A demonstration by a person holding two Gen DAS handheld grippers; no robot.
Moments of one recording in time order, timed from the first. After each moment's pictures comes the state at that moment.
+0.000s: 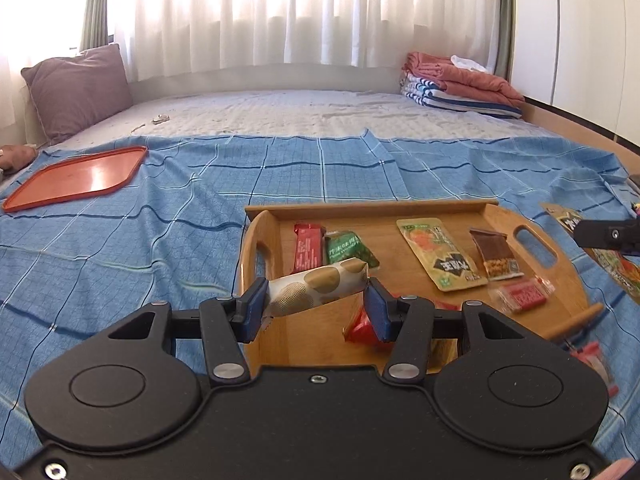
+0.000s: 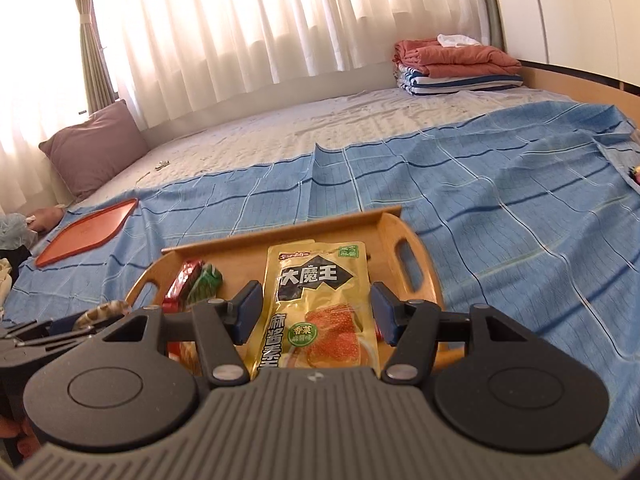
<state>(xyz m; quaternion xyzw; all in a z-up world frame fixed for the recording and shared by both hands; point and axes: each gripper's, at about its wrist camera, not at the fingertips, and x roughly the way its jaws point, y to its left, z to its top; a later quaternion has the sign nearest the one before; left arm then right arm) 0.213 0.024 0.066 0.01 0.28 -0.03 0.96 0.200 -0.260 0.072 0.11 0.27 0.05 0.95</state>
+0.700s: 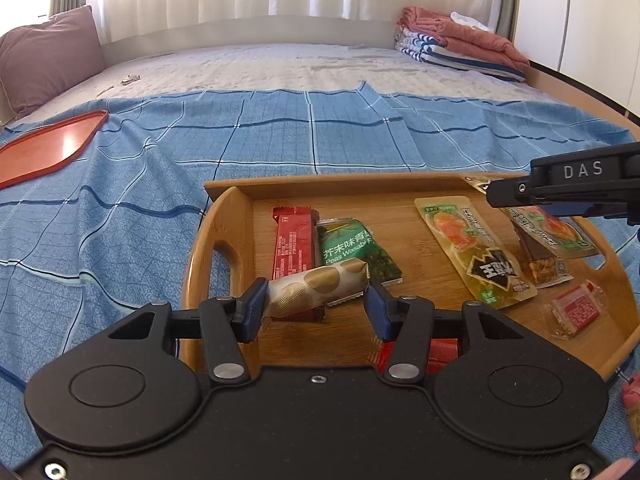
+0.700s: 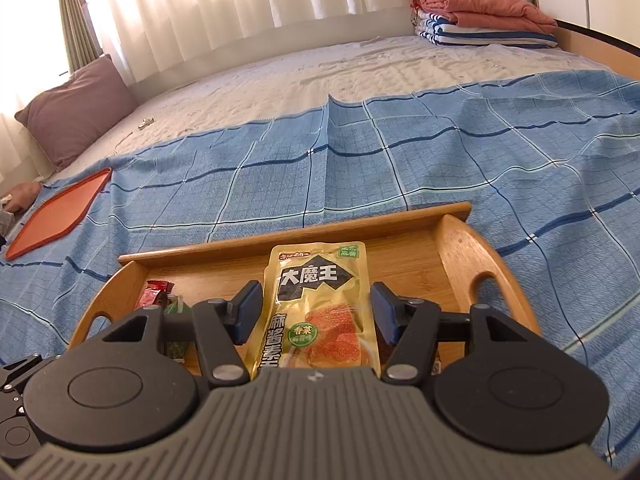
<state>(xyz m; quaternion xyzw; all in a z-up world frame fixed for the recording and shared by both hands) 0.314 0.019 0.016 0.01 0.35 -0.05 0.94 0.351 -0.222 0.025 0.10 0.35 0.06 0.93</state>
